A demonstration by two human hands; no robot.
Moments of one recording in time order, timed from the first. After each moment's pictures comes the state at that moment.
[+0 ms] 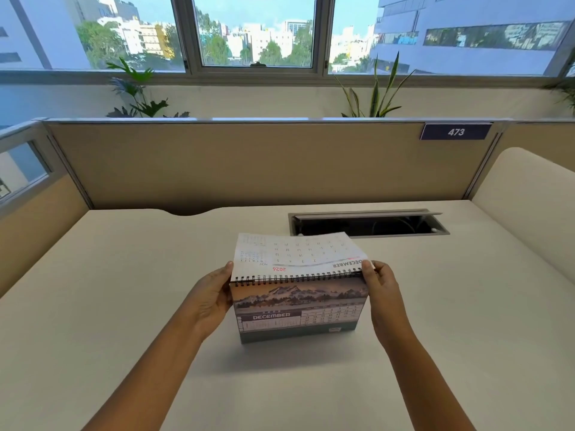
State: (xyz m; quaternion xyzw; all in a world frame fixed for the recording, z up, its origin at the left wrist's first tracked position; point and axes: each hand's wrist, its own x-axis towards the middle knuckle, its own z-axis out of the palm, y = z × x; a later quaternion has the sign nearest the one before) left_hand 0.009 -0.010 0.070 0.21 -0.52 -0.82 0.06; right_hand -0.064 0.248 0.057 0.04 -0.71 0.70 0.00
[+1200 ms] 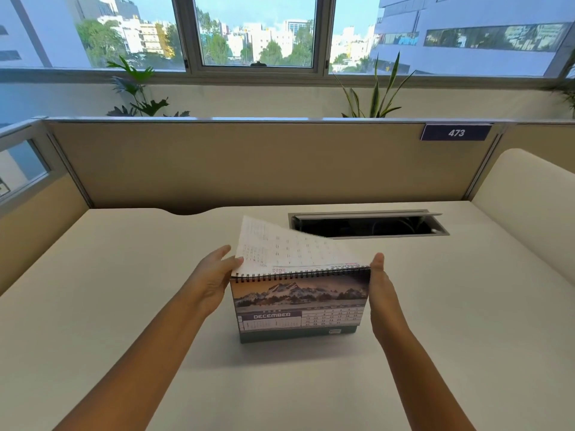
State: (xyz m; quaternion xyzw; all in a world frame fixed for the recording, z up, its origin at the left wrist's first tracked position) left_hand -0.008 -0.010 0.096 0.24 -0.60 -0.76 0.04; right_hand -0.066 0.241 0.067 -0.07 -0.74 0.67 -0.07
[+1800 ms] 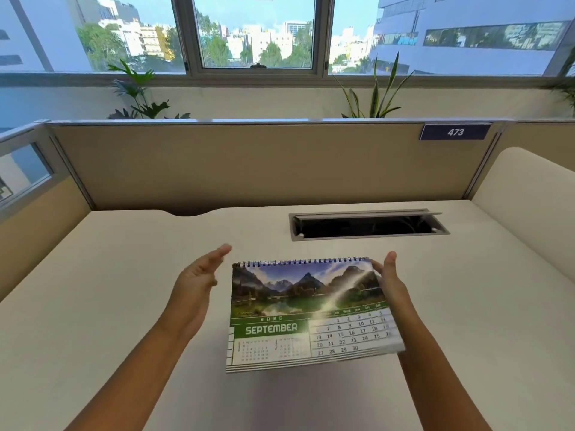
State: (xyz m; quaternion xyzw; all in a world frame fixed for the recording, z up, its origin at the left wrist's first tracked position) left_hand 0.025 -0.024 0.082 0.14 -0.64 -0.74 0.14; right_hand -0.078 0.260 0.079 -0.12 -0.70 0.69 -0.15
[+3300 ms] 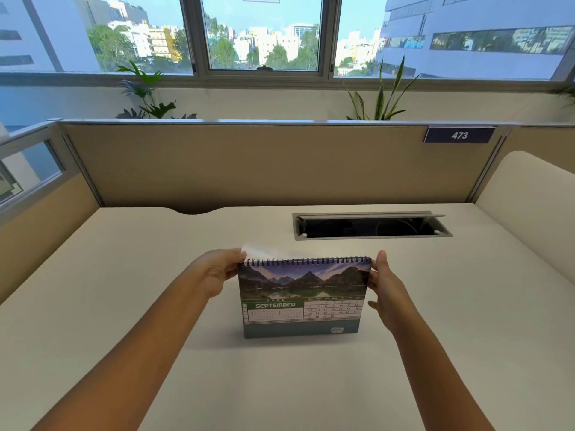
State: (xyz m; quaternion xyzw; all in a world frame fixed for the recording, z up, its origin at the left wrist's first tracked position) left_hand -0.014 -0.011 0.112 0.34 -0.62 -0.71 0.00; right_hand -0.077 0.253 0.073 -0.10 -0.71 0.68 -0.16
